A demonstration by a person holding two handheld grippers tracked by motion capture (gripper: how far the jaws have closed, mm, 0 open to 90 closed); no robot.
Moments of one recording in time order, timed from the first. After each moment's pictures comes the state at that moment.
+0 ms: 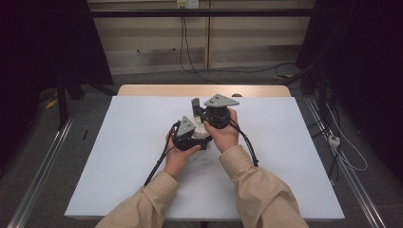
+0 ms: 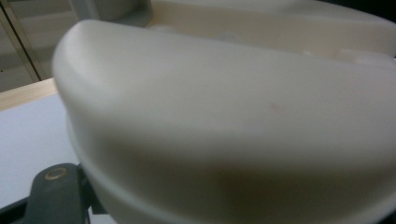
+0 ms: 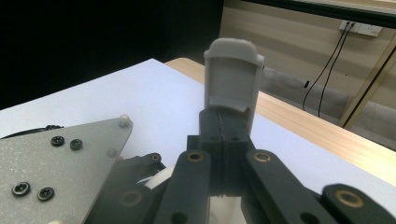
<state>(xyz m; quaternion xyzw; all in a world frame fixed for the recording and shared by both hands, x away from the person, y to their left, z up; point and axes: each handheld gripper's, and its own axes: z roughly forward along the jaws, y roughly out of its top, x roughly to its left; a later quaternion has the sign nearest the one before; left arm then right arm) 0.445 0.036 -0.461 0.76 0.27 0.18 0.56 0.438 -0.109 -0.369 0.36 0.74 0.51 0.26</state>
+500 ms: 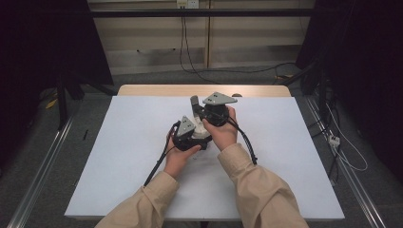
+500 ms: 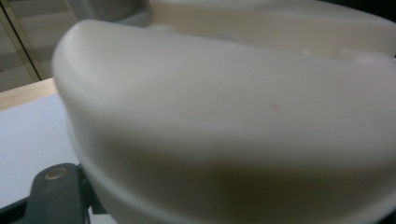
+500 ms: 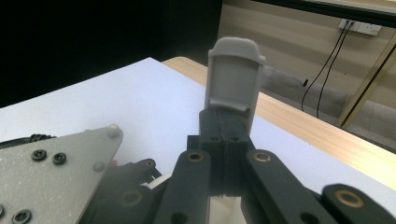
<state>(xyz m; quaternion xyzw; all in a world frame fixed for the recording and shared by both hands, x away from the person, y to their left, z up) 0.445 0.036 -0.461 0.76 0.27 0.18 0.56 0.445 -0.106 -0.368 0.36 0.74 0.50 0.26</state>
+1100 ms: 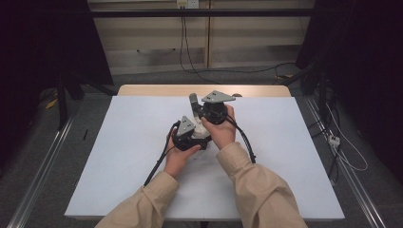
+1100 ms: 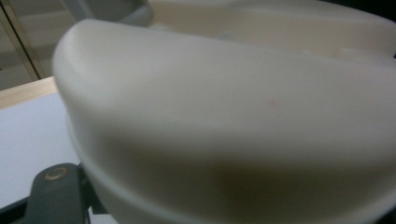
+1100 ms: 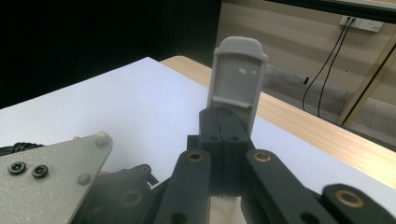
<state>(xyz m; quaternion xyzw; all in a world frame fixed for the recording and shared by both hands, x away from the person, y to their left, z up) 0.446 0.037 -0.461 0.77 0.27 0.18 0.55 0.453 -0.103 -0.370 0.37 0.74 0.50 0.26</state>
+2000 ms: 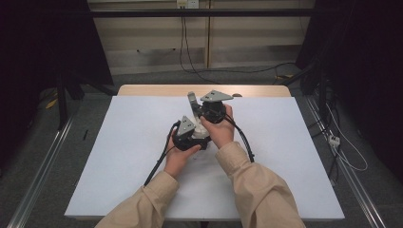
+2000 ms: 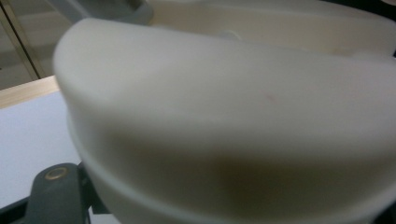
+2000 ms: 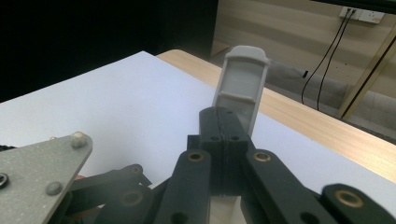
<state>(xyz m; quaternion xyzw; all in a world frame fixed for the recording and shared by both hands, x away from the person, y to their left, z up) 0.446 0.036 -0.461 0.77 0.27 0.18 0.55 0.461 -0.101 -0.376 0.37 0.74 0.49 0.25</state>
